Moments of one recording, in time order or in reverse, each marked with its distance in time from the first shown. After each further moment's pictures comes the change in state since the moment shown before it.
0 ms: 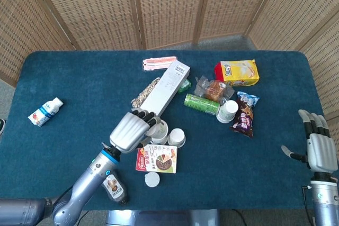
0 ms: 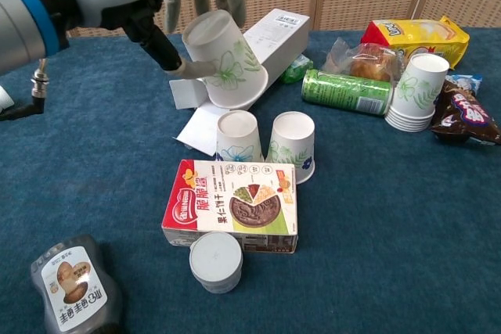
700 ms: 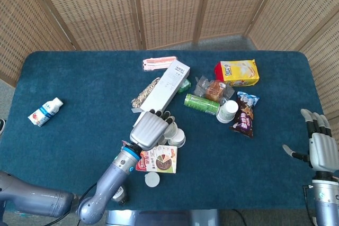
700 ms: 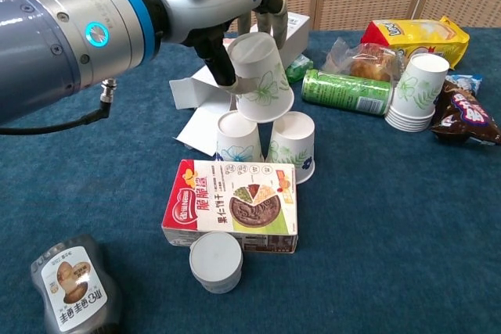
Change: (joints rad) left arm -0.201 -0.145 -0.035 0.044 -0.305 0.088 0.263; right arm 0.000 0.004 0.009 0.007 0.014 -0.012 0.024
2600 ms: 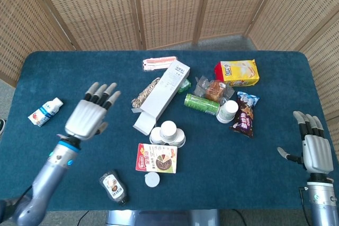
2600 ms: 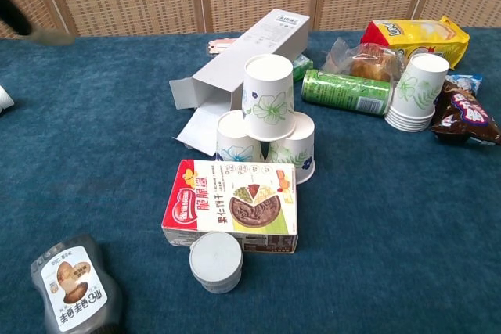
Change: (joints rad) left arm 0.191 0.527 0.240 -0.114 0.241 0.097 -0.335; right arm 0.000 -0.010 -0.021 -0.021 -0.034 0.005 -0.043
